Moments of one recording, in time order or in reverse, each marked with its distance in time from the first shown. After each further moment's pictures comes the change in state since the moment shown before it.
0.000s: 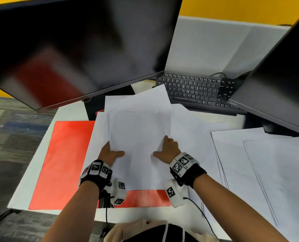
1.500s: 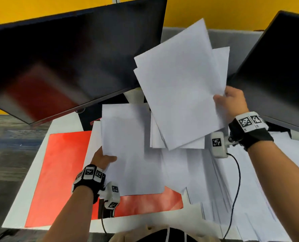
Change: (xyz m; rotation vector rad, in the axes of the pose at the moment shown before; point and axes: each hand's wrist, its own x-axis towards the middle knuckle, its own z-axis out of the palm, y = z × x) left_hand 0.006 0.014 -0.008 0.060 0.021 -0.056; right_hand -0.035 0.073 -0.197 0.722 0.762 -0.183
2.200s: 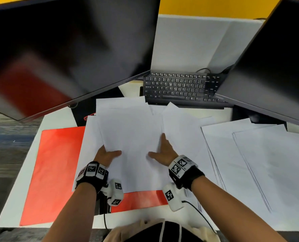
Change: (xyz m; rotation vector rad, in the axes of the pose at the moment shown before) left_hand 0.000 -0.003 0.024 -0.088 -0.071 -0.037; right_hand -0.122 0.084 0.153 -0.390 -0.730 0.290
